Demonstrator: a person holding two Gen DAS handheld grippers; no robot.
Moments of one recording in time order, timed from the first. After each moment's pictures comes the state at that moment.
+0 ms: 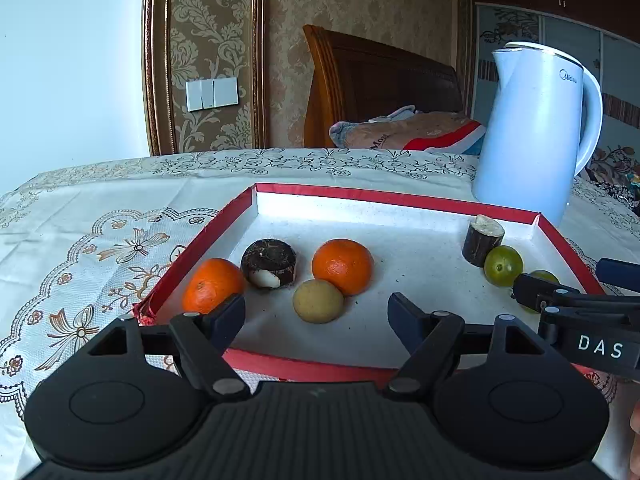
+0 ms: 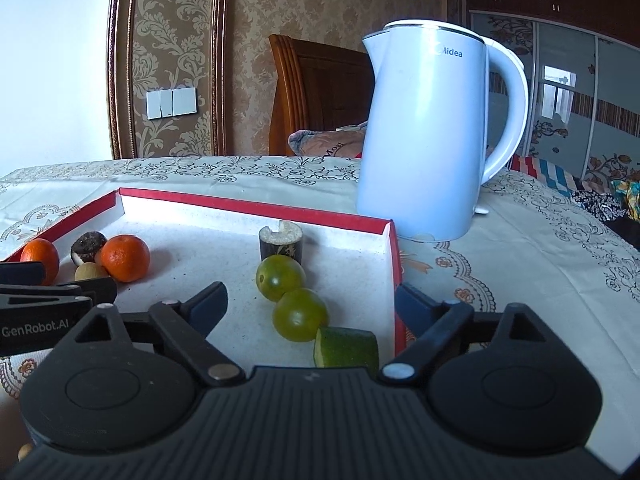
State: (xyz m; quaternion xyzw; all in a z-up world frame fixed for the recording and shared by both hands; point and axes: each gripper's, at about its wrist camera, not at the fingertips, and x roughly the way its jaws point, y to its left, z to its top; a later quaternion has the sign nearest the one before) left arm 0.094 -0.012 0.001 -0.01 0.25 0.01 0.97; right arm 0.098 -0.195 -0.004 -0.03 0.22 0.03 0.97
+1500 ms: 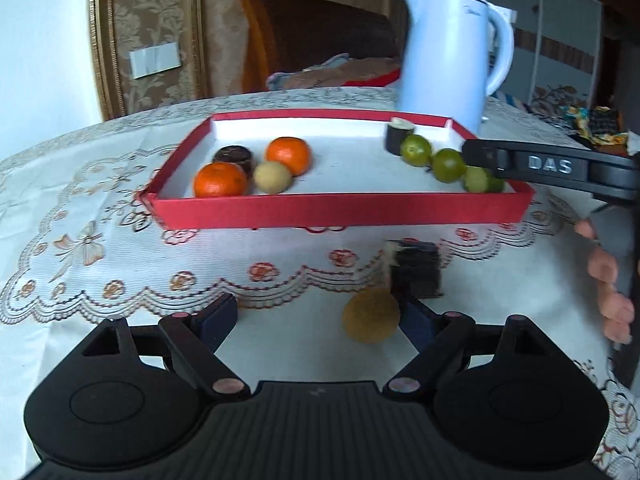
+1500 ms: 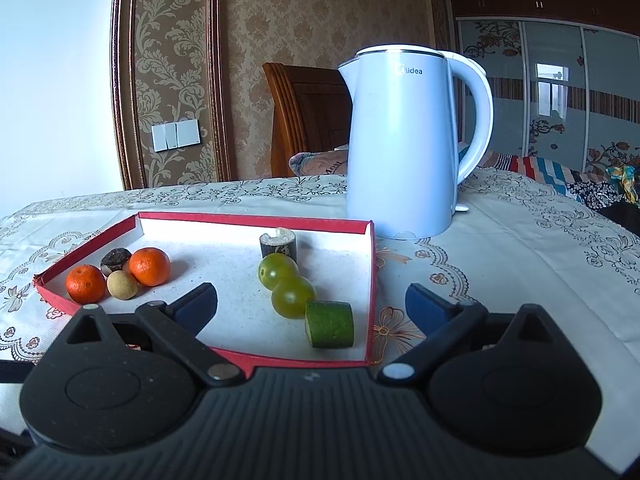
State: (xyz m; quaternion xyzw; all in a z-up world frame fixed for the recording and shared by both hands) left arm 0.013 -0.003 -0.015 0.03 0.33 -0.08 0.94; right arm 0.047 -0.215 0.003 0.01 0.19 0.03 0.98
